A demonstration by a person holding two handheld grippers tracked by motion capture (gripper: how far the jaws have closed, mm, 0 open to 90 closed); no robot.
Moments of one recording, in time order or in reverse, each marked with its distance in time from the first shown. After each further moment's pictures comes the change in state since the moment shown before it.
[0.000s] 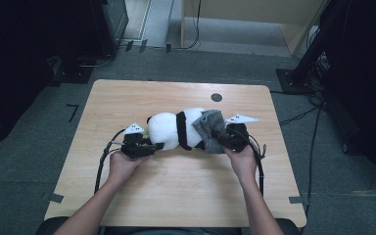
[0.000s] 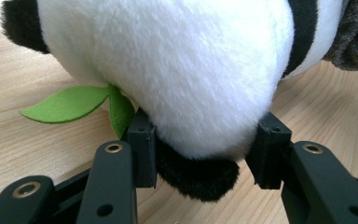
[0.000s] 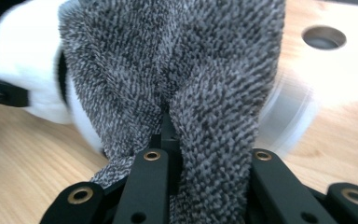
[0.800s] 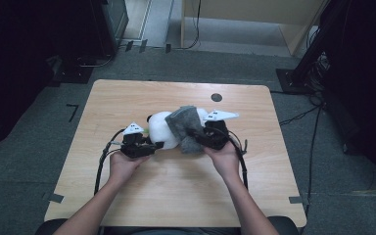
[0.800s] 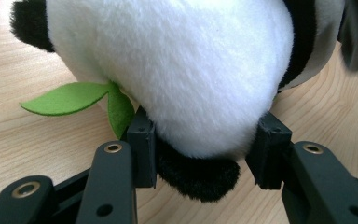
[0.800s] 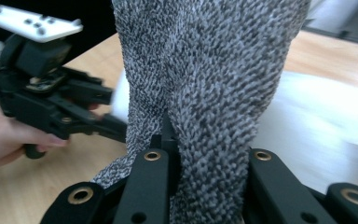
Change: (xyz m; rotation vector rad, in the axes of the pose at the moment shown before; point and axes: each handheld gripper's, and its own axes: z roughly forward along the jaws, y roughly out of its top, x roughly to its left) left arm -0.007 0.002 -0.004 -0.039 0.025 -0.003; right arm 0.076 0.035 0.008 -0.065 0.215 -0.112
